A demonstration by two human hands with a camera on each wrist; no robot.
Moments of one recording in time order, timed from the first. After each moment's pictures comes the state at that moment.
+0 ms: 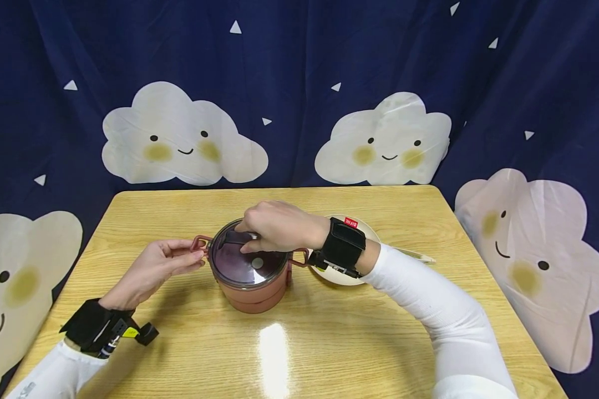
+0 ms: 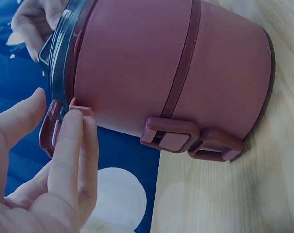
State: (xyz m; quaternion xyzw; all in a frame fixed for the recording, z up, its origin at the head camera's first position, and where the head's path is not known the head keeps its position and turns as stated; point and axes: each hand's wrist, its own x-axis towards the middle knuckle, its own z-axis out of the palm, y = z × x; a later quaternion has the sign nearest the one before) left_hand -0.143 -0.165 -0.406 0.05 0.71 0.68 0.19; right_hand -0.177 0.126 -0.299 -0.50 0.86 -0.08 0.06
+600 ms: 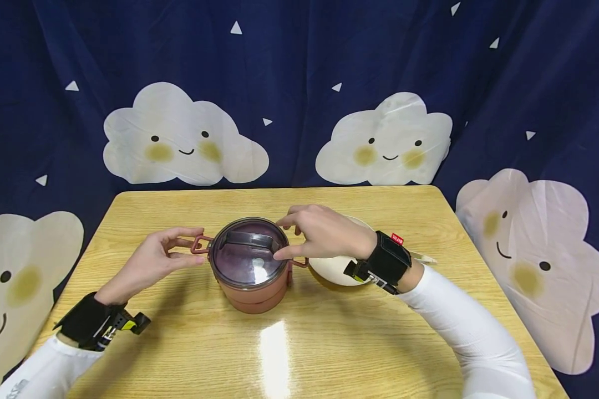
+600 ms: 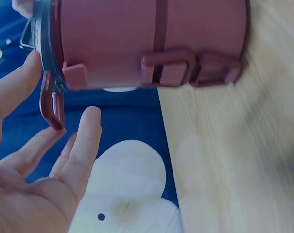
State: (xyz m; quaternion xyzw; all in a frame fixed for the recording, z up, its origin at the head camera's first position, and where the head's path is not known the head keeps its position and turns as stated) left_hand -0.150 -0.170 -0.394 0.14 0.83 0.52 0.10; right_hand -0.159 0.193 -0.312 -0.38 0.91 -0.16 0.05
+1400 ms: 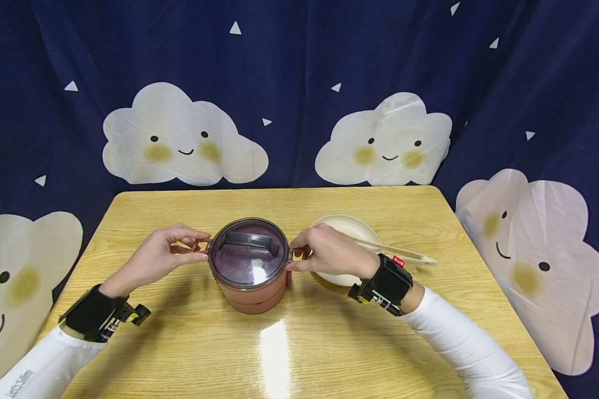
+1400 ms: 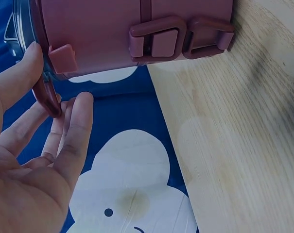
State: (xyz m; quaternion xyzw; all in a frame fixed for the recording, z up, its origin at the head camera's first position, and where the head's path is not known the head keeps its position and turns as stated) left_hand -0.161 -0.164 -0.393 0.22 0.86 0.45 0.05; right_hand -0.151 0.209 -0.356 -0.39 0.89 -0.23 0.05
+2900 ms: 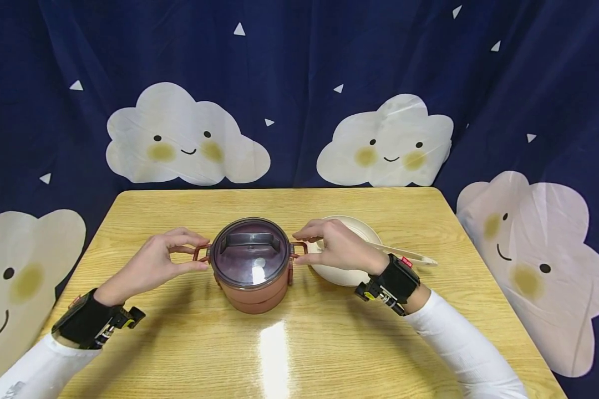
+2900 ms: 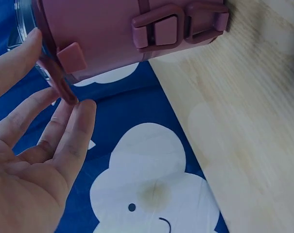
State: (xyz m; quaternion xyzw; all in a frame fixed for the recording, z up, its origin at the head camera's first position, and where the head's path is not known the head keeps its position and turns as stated) left_hand -0.144 -0.165 -0.387 0.26 0.88 0.39 0.01; right_hand -0.155 0.226 -0.365 -0.37 0.89 -0.27 -0.02
